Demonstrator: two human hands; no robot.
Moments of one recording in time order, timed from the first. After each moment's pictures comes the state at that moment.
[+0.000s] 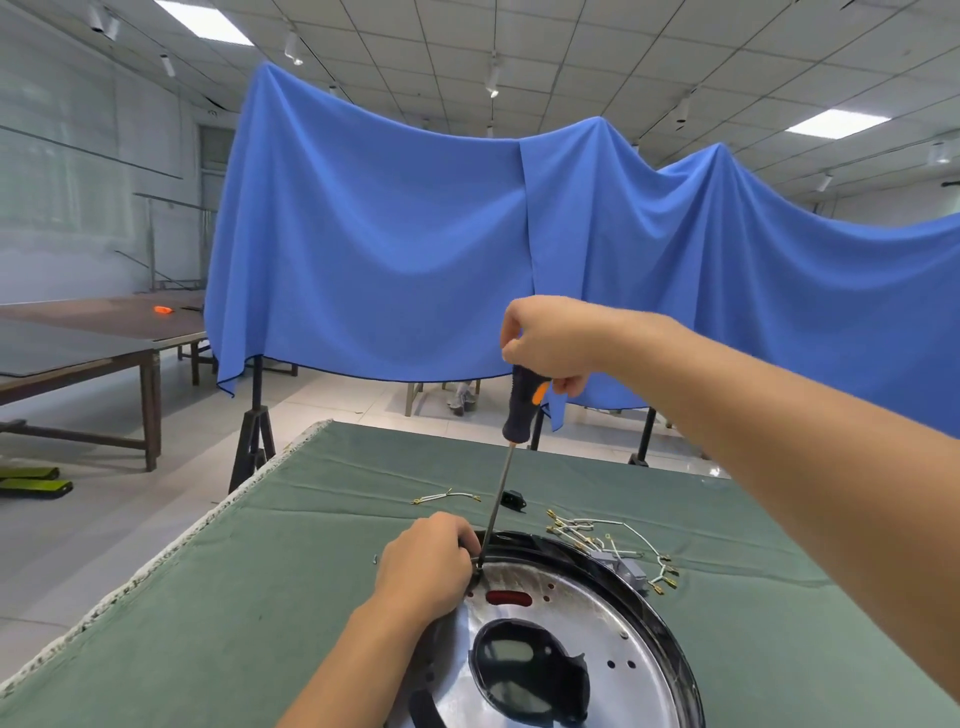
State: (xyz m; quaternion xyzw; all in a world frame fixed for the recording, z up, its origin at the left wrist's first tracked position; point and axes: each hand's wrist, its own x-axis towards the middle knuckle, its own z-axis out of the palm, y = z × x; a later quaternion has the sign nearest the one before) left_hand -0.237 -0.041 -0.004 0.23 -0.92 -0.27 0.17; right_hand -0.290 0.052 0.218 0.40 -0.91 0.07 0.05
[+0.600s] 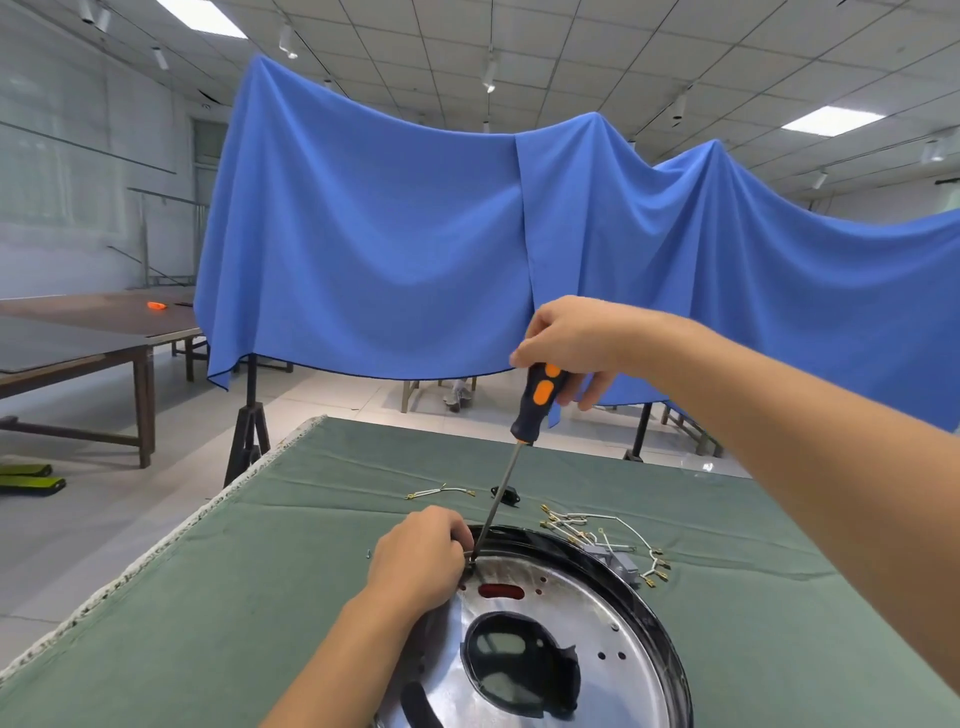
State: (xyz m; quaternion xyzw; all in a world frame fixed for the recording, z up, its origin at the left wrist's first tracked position) left_hand -0.237 -0.040 -0.003 0.24 -0.92 -0.28 0.17; right_hand -0.298 0.076 0.215 0.34 -0.92 0.17 -0.02
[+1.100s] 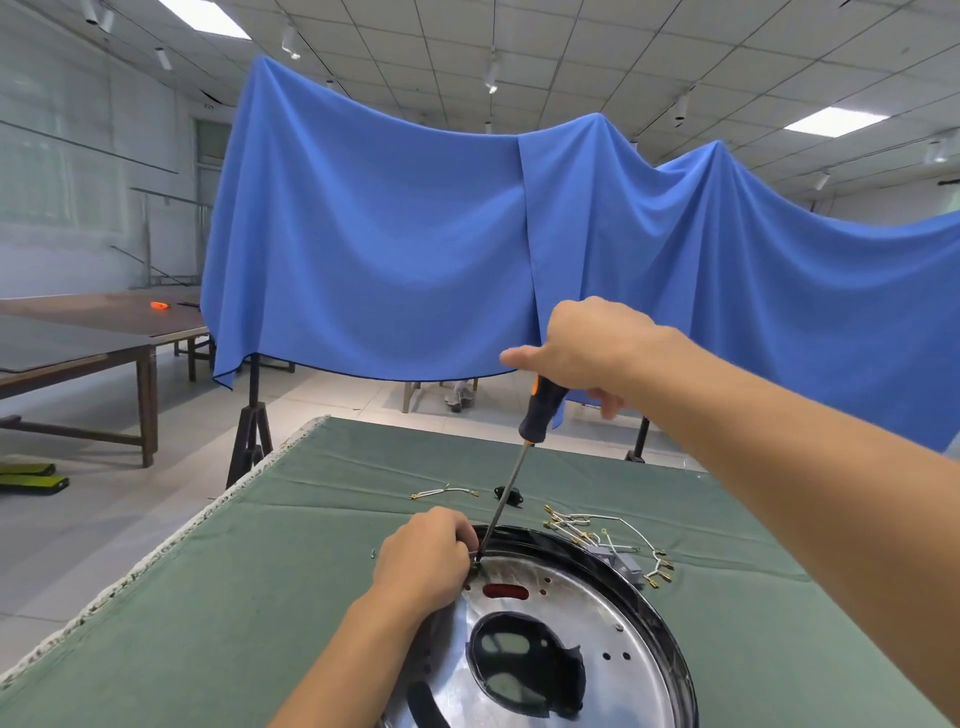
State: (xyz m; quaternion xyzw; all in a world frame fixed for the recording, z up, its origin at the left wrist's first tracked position) left_hand -0.236 -0.039 -0.003 0.23 -0.92 -0.27 0.16; right_hand -0.291 0.074 0.209 0.30 -0.94 0.01 0.14
